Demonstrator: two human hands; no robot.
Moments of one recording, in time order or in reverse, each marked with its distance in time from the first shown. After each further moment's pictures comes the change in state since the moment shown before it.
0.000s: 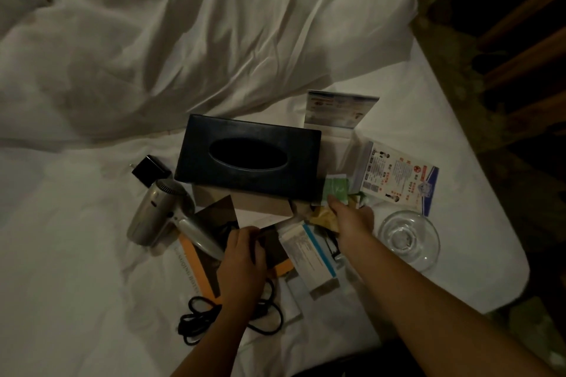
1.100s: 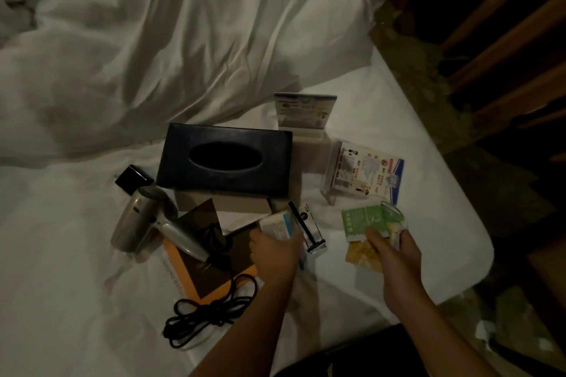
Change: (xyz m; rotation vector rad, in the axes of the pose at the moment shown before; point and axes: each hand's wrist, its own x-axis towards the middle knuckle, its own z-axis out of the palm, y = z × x) left_hand -0.002 0.073 0.054 -0.290 -0.124 -0.626; right_hand -0.036 0.017 -0.128 0.221 -0.150 -0.253
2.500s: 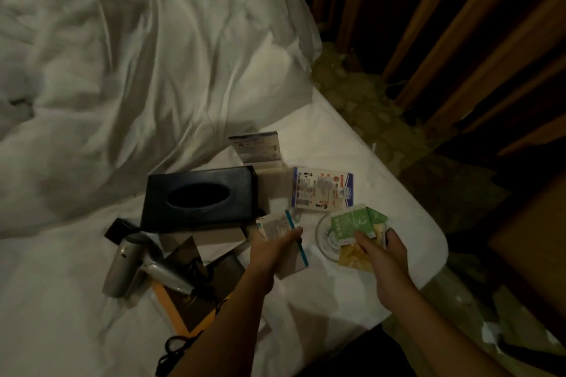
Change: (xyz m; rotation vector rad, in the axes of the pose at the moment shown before) left_hand -0.043 0.041 0.004 -0.317 -0.445 0.115; right_hand -0.007 -0.022 -0.056 0.110 -0.019 -0.040
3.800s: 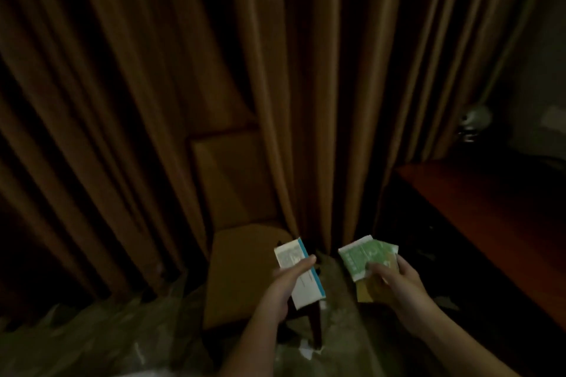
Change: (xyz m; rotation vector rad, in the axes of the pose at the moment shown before) left_hand -0.484 -0.165 0.370 0.777 -1.079 0.219; right_hand -0.380 -0.011 -0.537 0.638 0.684 -0.408
